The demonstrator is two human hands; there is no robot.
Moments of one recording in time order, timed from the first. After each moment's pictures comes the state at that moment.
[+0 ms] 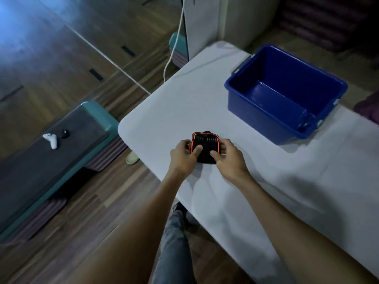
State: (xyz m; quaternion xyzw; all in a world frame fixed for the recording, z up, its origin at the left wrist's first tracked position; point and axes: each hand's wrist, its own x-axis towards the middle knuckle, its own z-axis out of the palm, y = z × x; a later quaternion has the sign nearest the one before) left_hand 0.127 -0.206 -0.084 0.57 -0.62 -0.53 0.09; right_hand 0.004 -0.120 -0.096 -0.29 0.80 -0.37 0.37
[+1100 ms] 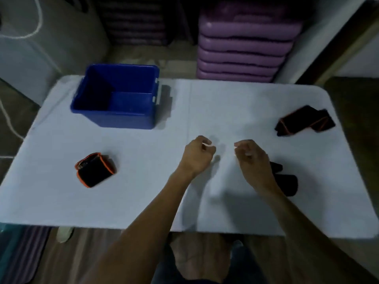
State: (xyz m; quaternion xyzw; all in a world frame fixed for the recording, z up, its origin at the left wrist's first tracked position) left_hand -0.021 0.046 -0.016 0.21 -0.82 -0.53 -0.11; right_hand -0.038 0.217 -0.026 -0.01 0.89 -0.46 0.05
